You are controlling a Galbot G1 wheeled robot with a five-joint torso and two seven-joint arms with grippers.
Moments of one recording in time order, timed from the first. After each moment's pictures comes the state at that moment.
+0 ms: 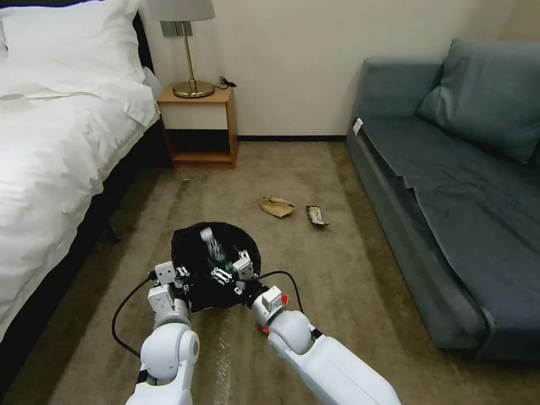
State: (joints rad) left arm 1.34 -1.59 -0.53 -1.93 -0.14 0.33 -0.31; right arm -0.88 1.37 -0.31 1.46 0.28 0.24 0.05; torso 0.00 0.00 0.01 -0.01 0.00
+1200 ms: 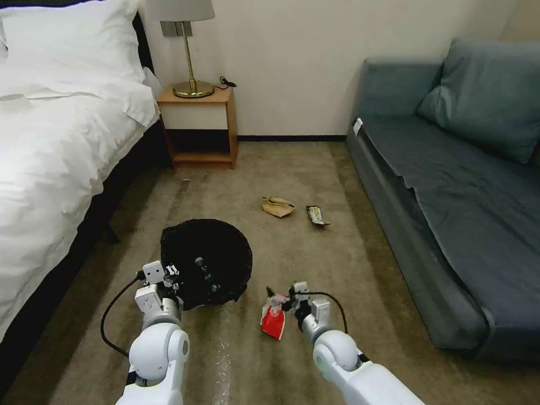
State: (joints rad) left arm 1.36 -1.58 -0.58 -1.95 -0.17 0.32 -0.31; right arm -1.04 1.20 -0.18 1.51 0.69 -0.15 0.17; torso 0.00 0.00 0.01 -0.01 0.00
